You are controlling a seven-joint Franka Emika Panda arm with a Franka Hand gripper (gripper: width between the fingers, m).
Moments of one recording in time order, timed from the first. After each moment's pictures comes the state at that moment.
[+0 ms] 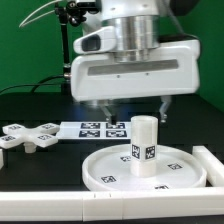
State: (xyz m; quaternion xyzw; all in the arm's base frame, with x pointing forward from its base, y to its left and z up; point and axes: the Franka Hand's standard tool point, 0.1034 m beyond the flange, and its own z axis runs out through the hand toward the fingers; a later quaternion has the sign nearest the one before) arm 0.512 0.011 0.079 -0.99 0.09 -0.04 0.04
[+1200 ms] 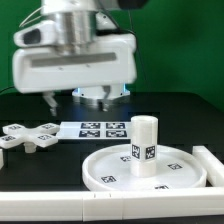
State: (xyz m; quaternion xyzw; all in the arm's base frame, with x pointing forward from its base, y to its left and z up) arm 0.478 -0.099 0.085 -1.00 0.01 -0.04 0.03
